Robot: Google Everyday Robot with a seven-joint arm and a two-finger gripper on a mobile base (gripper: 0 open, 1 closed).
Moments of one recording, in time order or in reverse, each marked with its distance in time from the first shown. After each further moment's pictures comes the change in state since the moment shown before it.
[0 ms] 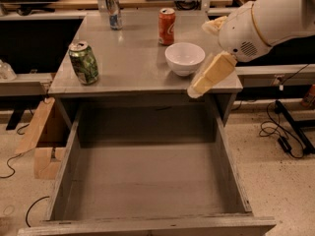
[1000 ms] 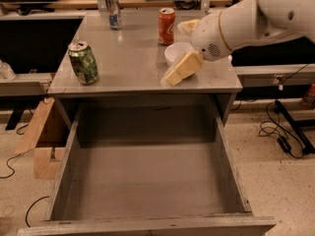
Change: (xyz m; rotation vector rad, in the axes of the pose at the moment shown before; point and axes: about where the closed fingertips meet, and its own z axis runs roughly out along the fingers) arm -0.028 -0.028 0.070 -0.021 -0.164 0.010
